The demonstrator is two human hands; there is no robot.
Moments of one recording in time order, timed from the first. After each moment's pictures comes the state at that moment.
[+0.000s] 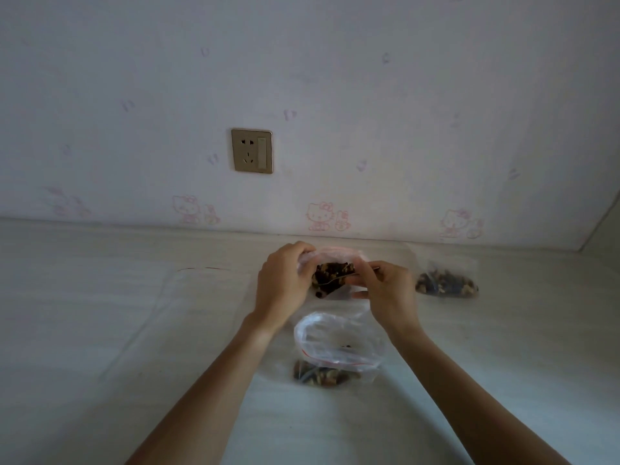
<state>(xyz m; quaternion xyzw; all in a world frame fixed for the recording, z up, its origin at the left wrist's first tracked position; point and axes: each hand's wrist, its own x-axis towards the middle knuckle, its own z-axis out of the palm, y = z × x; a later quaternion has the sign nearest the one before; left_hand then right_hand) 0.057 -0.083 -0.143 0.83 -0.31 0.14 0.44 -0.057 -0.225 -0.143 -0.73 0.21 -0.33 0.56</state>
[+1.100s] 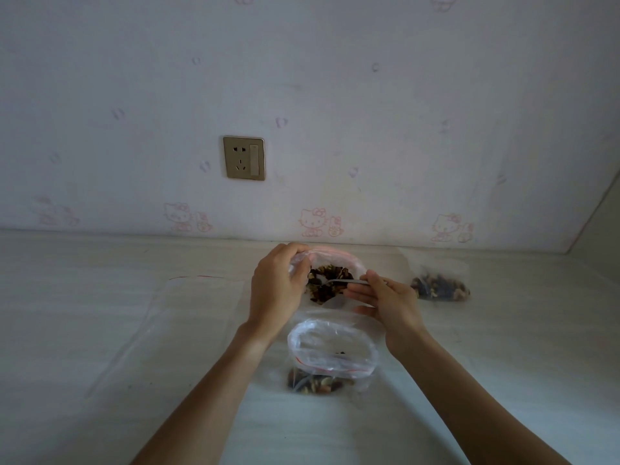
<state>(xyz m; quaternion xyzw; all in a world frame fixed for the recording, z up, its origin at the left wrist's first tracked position) 0.059 -0.084 -0.146 0.75 -0.36 0.20 0.52 -0.069 -0.233 -0.143 -0.56 0.28 -0.26 0.74</state>
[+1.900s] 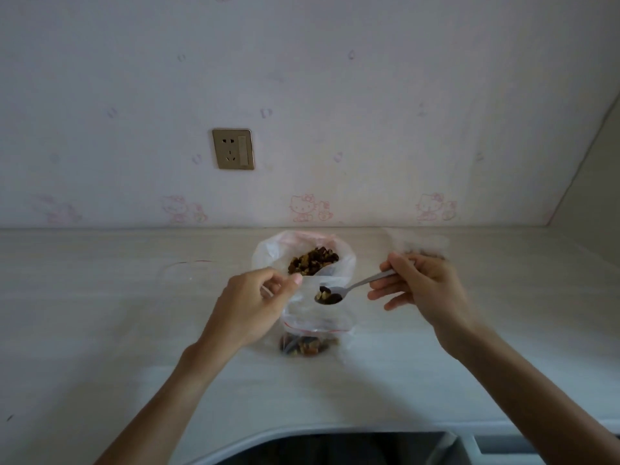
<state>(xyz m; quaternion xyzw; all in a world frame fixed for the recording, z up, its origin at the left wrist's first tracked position) -0.004 -0.009 -0.132 0.84 -0.34 0.03 0.42 -0.164 -0.239 -0.106 -0.68 0.17 -0.27 0.66</state>
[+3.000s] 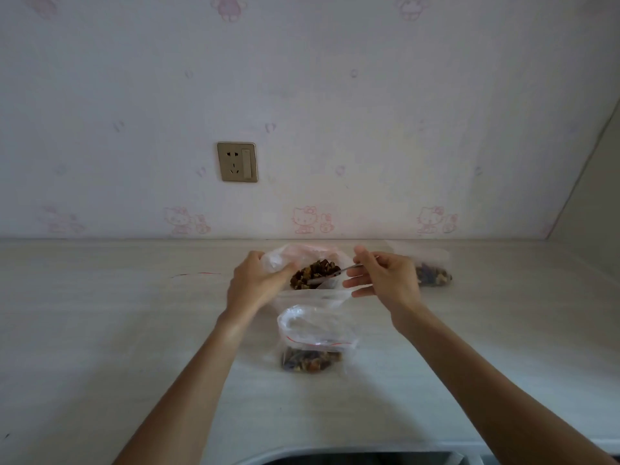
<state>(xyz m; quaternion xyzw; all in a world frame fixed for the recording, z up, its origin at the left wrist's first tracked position) 0.056 -0.056 -0.127 0.89 -0.17 -0.02 0.42 -0.098 -0.231 -0.108 -0.66 0.22 -0.29 0.65</state>
